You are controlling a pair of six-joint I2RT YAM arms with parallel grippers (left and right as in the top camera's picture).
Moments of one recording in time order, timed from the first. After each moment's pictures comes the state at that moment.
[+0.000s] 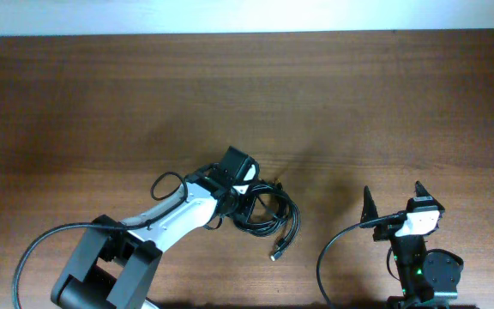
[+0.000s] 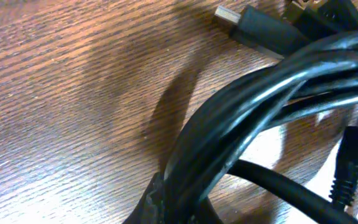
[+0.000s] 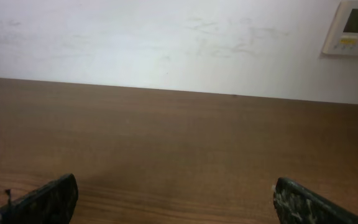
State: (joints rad) left arm -0.56 1.67 0.84 -0.46 0.10 -0.19; right arm -0.04 0.01 0.01 -0.06 -0.12 -0.03
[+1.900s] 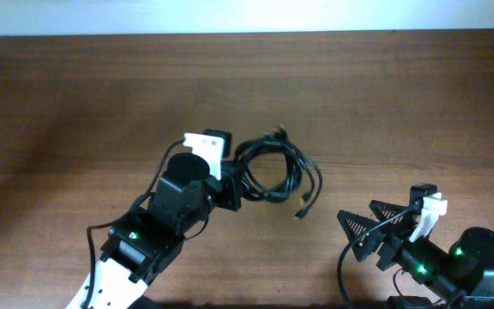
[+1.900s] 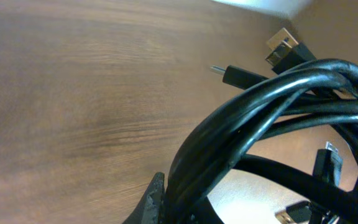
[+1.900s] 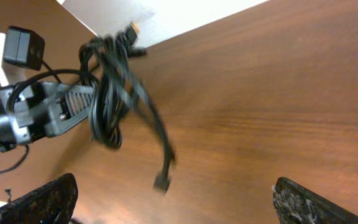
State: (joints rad) left arm -0.57 0.99 0.87 -0.44 0.07 -0.52; right arm -0.04 0.38 0.67 -0.73 -0.72 0.42
